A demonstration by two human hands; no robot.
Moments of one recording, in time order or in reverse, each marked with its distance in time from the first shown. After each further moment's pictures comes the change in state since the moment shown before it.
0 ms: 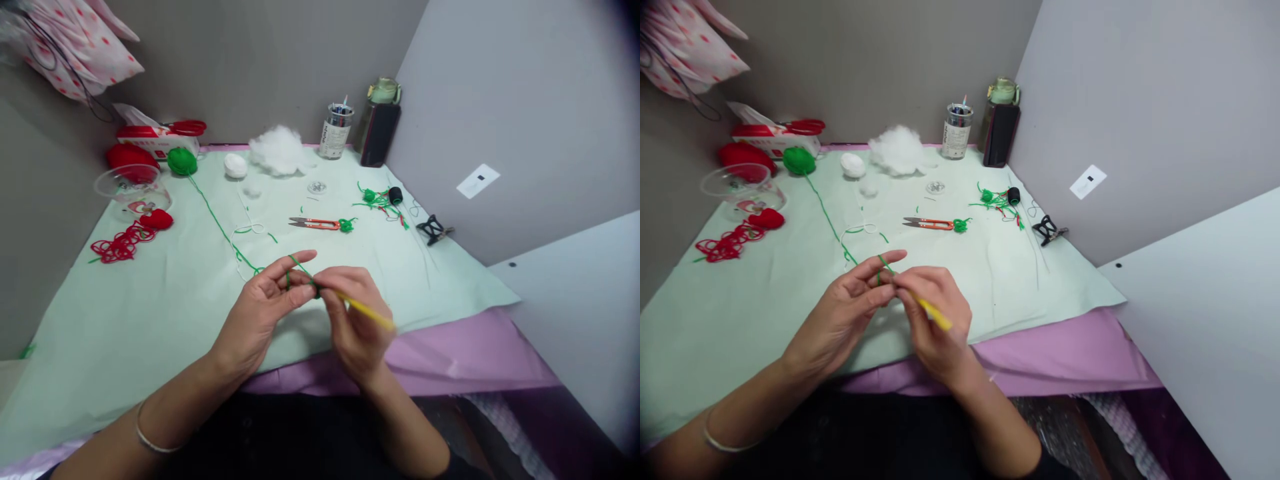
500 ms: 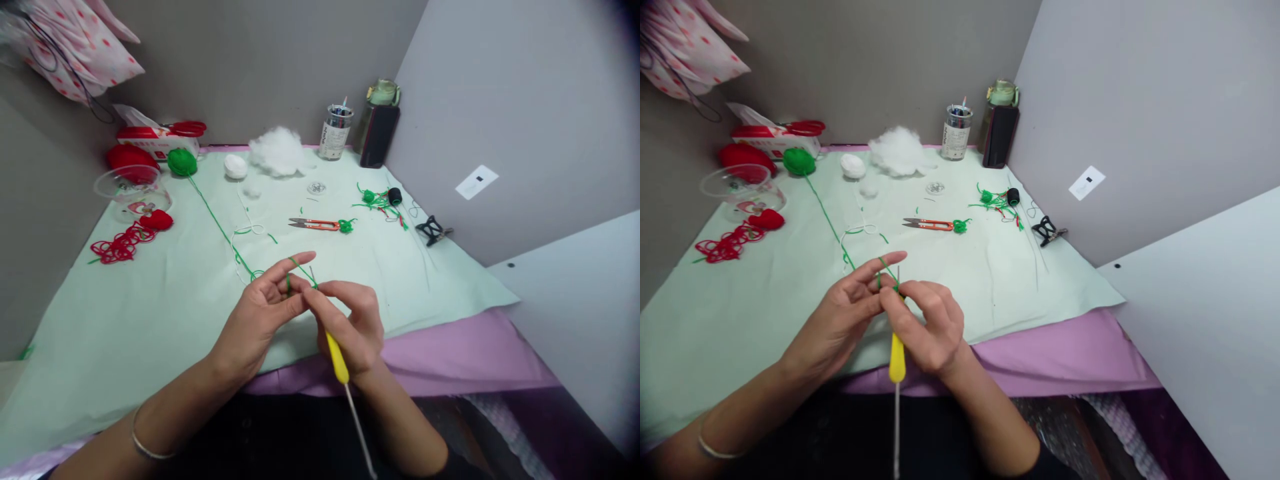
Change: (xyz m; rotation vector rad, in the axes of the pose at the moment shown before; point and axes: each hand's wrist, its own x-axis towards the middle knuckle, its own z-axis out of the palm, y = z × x) left_hand -0.002 0.001 -0.007 0.043 -0.051 -0.007; right_hand -0.004 0.001 -0.006 -0.307 -0.032 -0.292
